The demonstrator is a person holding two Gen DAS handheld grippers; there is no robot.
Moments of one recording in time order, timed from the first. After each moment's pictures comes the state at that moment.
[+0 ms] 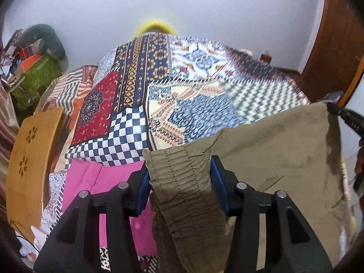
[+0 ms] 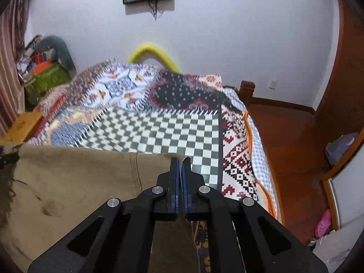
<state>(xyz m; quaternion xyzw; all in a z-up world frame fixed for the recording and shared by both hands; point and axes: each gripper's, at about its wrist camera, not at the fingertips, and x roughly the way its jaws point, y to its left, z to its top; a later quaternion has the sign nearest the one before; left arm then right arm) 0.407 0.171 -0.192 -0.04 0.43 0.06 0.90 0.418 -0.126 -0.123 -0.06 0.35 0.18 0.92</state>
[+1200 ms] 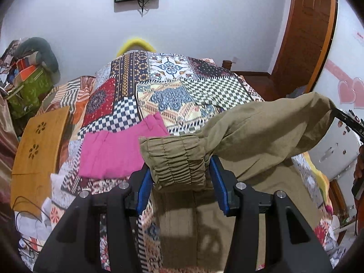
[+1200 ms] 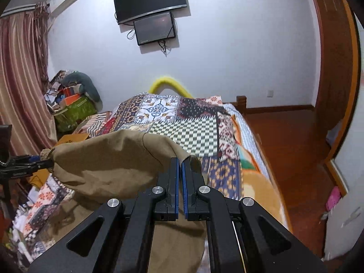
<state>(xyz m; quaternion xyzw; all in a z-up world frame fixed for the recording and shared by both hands) 0.209 0.130 -0.122 -0.03 0.40 -0.02 0.92 0.205 -0.183 -0.046 0.02 0.31 0.20 0.93</state>
